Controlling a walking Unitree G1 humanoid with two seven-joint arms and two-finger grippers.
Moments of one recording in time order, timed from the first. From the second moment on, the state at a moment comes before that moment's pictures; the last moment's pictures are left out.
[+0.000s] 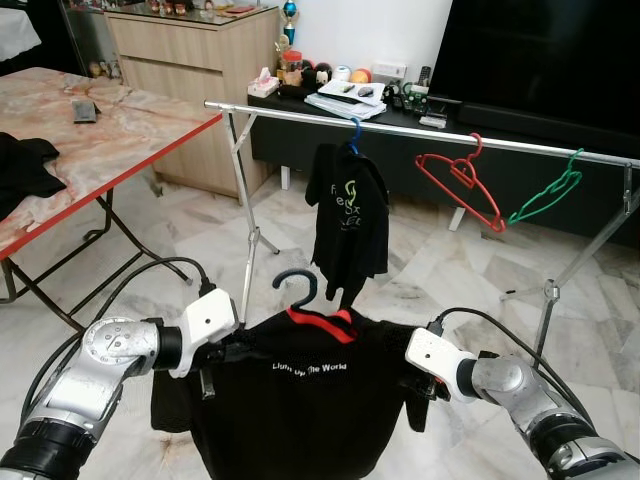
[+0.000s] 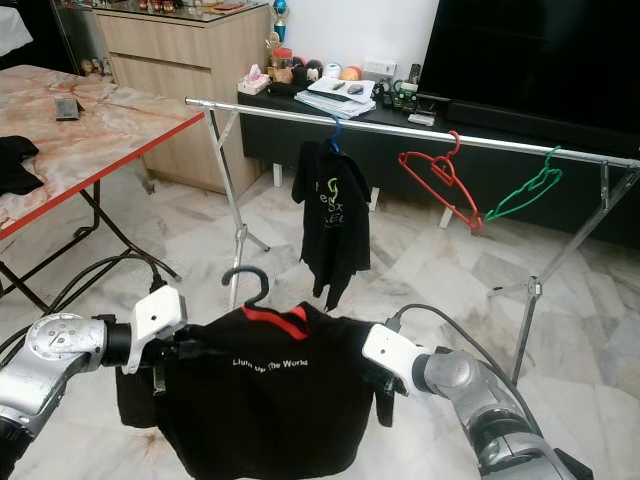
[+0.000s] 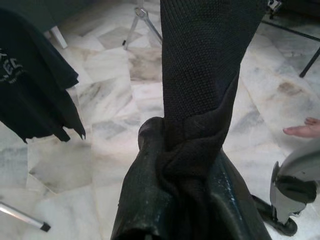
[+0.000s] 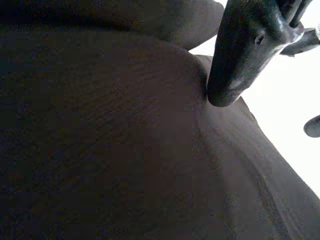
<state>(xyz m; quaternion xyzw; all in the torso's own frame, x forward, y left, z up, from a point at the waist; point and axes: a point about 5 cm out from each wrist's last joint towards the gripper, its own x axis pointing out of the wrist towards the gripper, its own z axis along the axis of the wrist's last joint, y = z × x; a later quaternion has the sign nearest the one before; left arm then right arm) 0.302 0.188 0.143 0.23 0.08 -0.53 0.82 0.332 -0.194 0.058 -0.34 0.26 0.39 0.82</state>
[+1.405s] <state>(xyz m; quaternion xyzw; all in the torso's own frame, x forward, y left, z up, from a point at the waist) 0.304 0.202 0.131 0.23 0.12 -0.47 0.84 0.336 -0.197 0.061 -0.36 0.25 0.35 0.83</state>
